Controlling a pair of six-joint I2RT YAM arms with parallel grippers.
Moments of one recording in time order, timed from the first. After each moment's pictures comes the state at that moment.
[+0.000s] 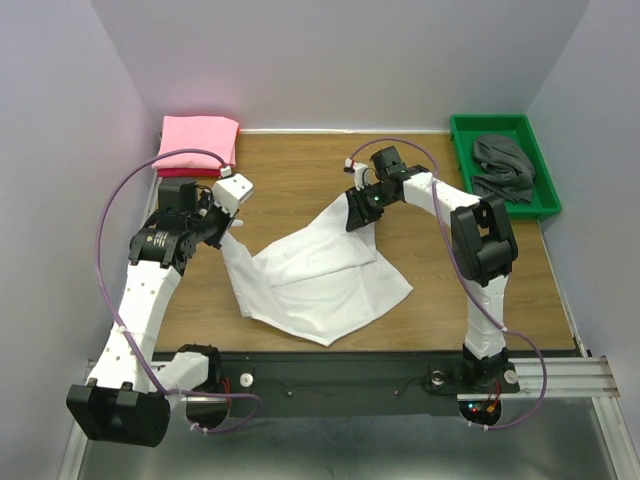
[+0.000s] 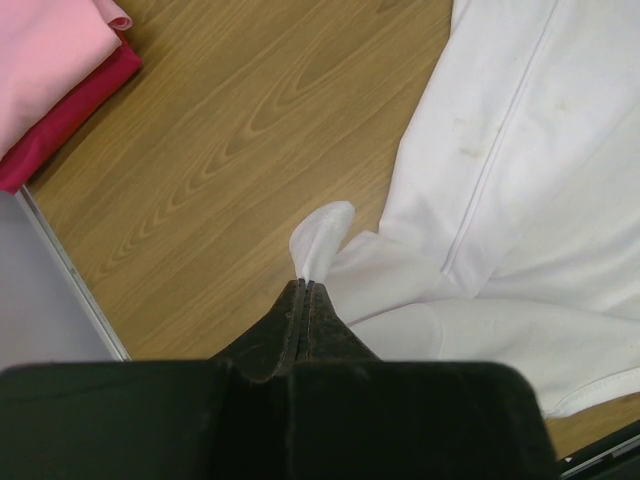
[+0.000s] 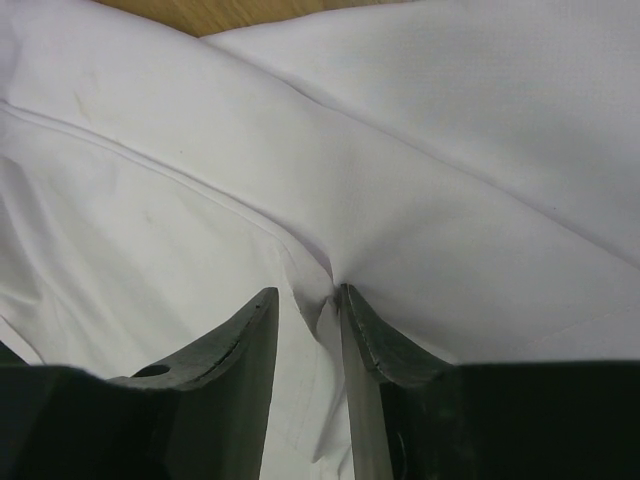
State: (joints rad) left arm -0.12 1.01 1.07 -0.74 0.24 0.52; right arm 0.40 2.10 1.60 -0.57 -0.63 -0.11
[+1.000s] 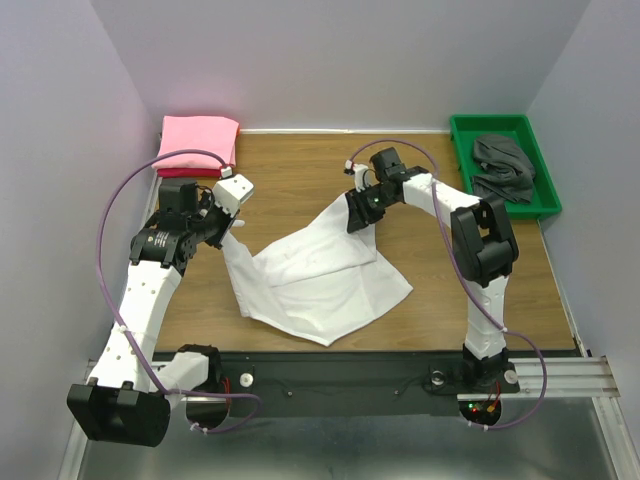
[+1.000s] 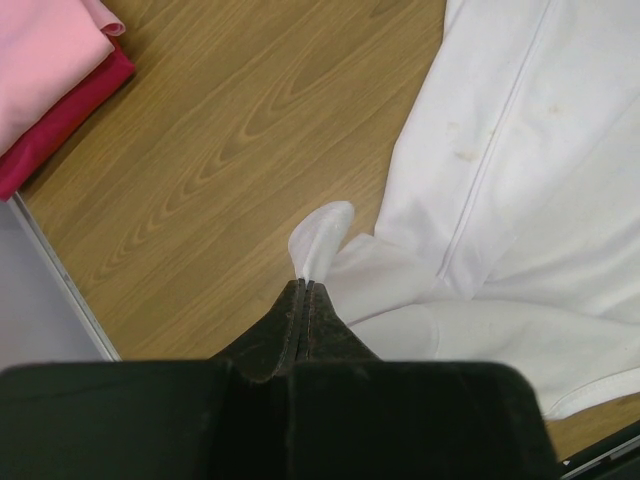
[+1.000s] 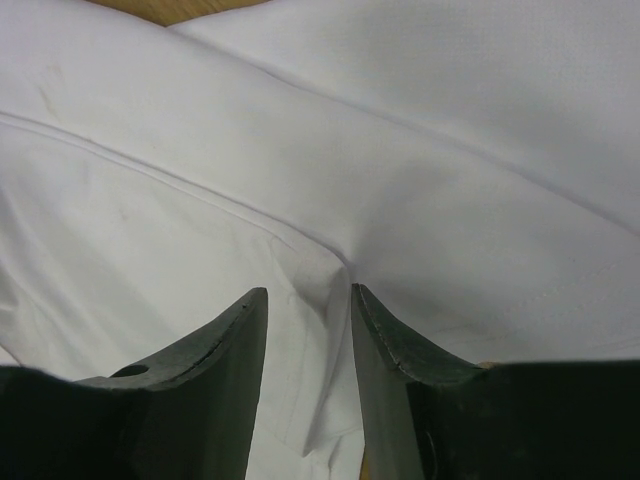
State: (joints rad) left arm -0.12 1.01 1.06 -0.72 0.26 0.52; right arm 0.40 2.09 1.59 -0.58 -0.58 -0.11
